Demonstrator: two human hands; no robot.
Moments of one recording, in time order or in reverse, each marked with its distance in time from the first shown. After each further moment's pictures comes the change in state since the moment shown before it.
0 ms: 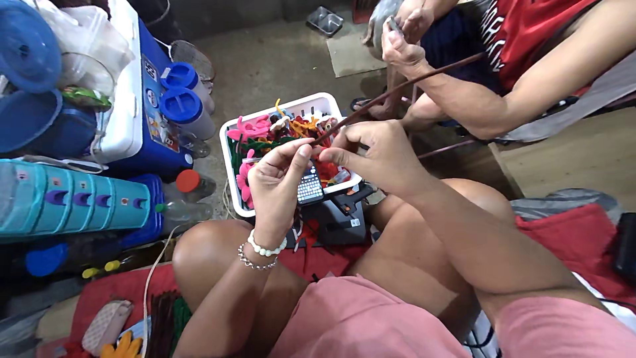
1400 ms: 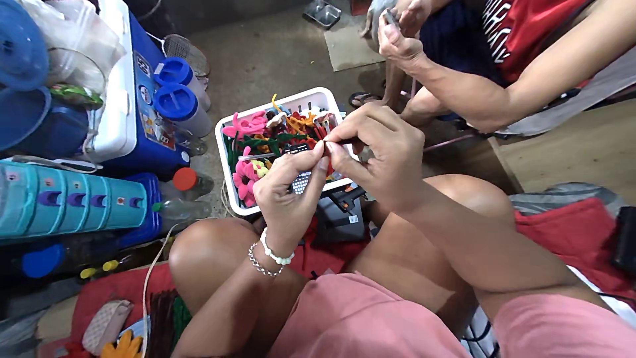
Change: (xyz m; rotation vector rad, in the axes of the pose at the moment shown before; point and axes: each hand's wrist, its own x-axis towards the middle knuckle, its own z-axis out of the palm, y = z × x) left_hand -0.009 -0.014 0.010 0.369 -0.005 0.493; right_hand -0.005 -0.012 0.007 -0.239 0.263 -0.283
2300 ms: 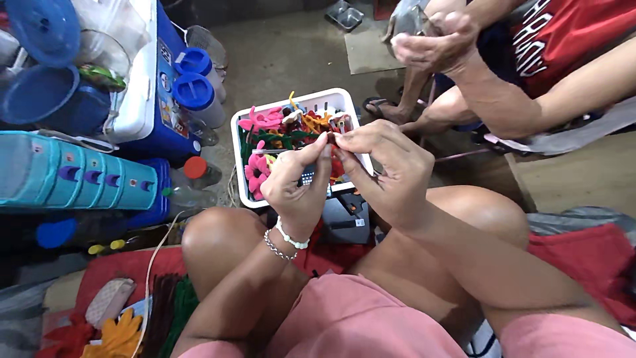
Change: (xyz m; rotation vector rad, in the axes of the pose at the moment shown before) left_hand -0.001 -0.008 0.003 0.155 0.234 0.115; right_hand -0.010 -0.016 0.017 0.143 0.061 -0.015
